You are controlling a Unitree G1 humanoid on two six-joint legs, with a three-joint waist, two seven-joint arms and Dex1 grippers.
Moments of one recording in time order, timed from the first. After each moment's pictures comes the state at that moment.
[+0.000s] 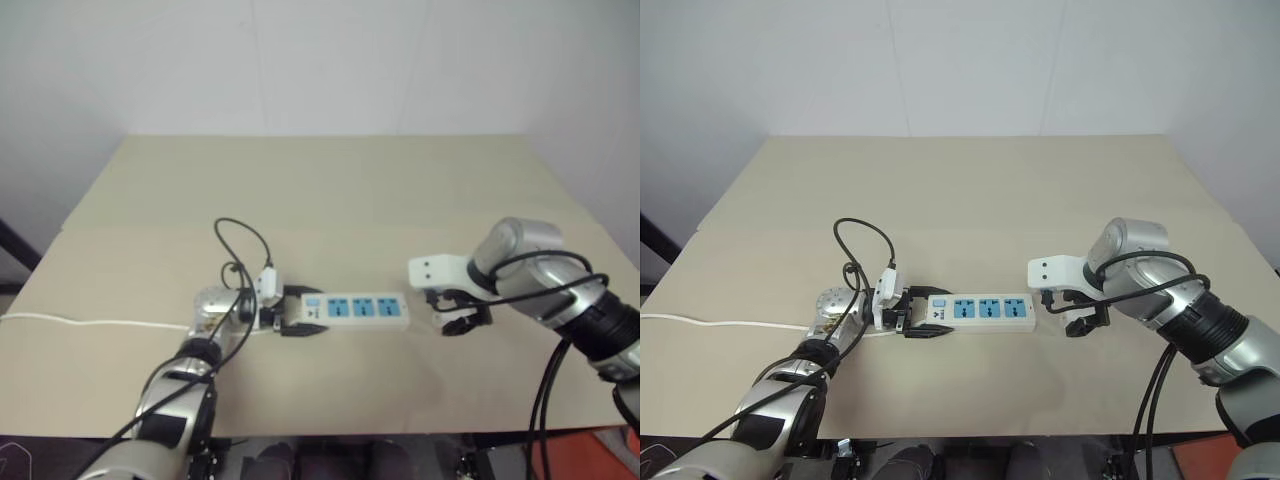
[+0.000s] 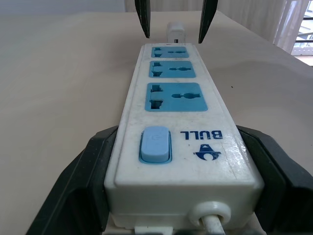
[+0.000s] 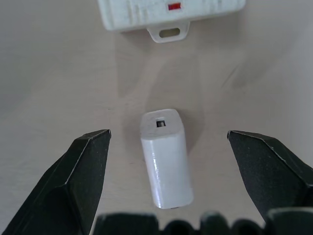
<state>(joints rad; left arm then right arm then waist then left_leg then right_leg) -0.77 0.25 -0.01 1.08 -0.16 -0.52 -1.53 -0.93 -1.00 0.73 -0.09 -0.28 0.76 1.48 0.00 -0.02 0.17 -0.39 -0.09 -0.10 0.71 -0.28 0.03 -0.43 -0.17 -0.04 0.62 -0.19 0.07</state>
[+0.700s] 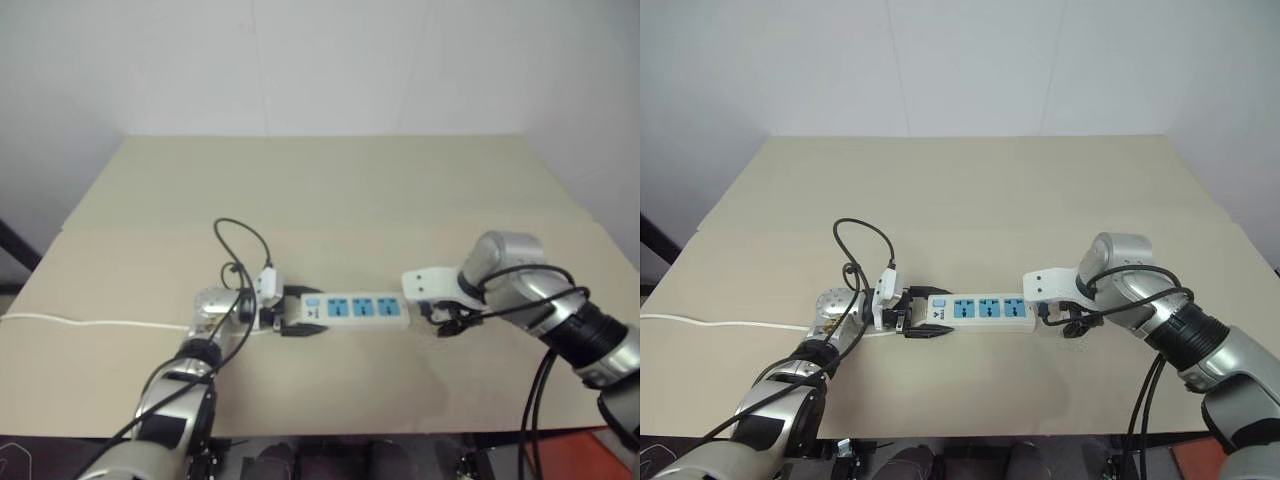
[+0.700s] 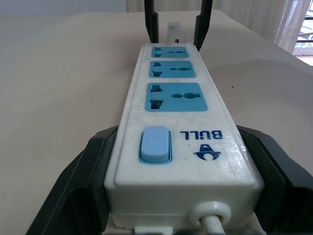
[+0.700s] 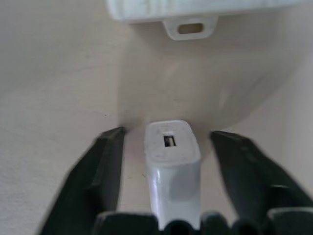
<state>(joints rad) -0.76 0.25 -0.01 1.08 -0.16 -0.52 -1.52 -0.86 -0.95 0.72 -0.04 -0.35 0.63 1.46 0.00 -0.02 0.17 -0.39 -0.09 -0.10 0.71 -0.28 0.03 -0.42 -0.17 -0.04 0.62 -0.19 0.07</state>
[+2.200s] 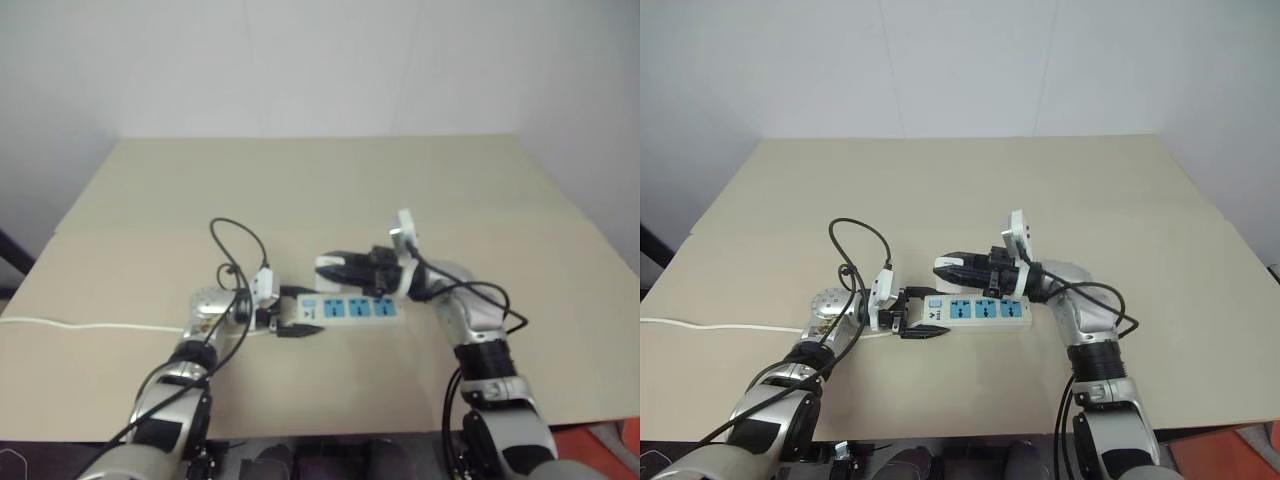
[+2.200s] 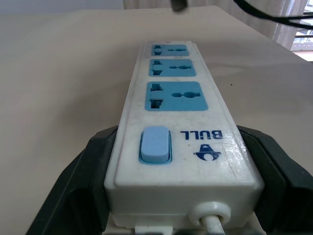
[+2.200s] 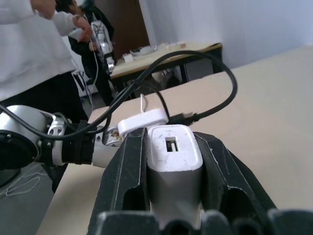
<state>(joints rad) -0.74 0.28 -0.02 1.02 -0.16 -0.49 -1.52 -0.62 -0.23 -0.01 0.23 0.42 0.34 1.30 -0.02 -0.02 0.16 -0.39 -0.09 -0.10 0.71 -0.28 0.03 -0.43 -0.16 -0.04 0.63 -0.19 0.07</state>
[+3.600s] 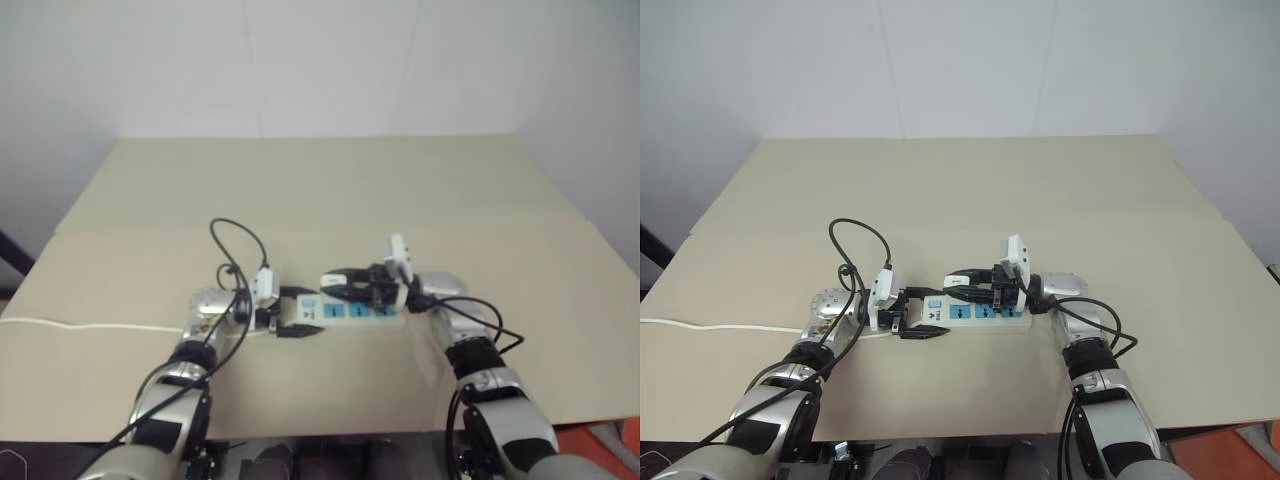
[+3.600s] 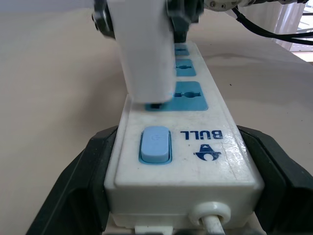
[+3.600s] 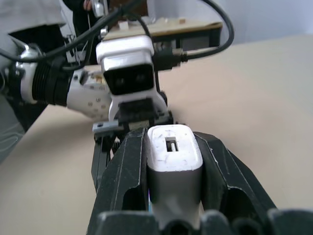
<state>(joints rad) -0.74 0.27 -0.02 1.02 -0.16 -0.48 -1.53 -0.69 -0.26 0.06 0.57 0.31 -0.04 1.37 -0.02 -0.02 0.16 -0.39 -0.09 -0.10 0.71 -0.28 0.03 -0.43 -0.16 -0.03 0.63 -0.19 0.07</state>
